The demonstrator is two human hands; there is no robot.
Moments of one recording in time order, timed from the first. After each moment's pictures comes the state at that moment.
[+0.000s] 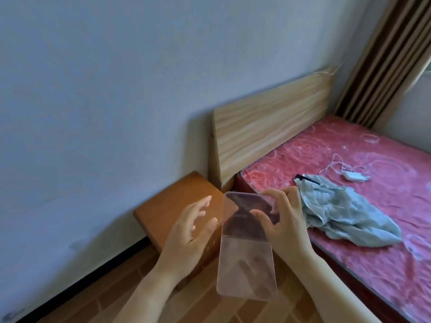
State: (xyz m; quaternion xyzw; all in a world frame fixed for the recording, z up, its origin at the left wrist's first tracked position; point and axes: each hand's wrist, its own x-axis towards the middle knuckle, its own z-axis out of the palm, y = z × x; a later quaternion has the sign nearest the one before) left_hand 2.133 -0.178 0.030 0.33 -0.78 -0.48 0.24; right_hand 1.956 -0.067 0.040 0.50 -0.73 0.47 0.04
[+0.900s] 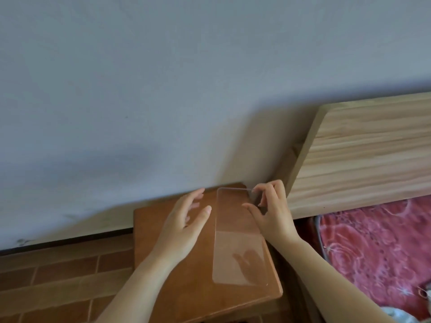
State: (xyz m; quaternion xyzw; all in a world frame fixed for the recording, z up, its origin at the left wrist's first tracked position) left_hand 1.934 -0.534 -0.172 0.59 -0.59 -0.47 0.27; right_hand 1.723 -0.534 -0.210 0.64 -0.64 0.38 -0.20
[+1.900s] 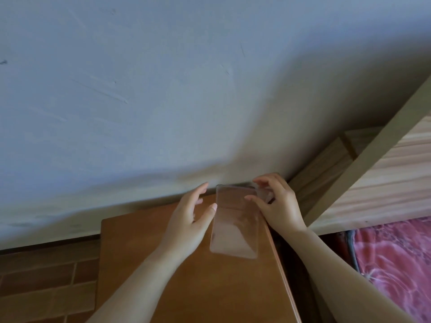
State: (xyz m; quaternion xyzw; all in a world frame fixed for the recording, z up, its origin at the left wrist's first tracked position) left_hand 1.905 -0.633 -0.327 0.60 -0.59 -0.47 0.25; right_hand 1.691 -0.646 -0.367 0.66 -0.61 0.39 -0.22
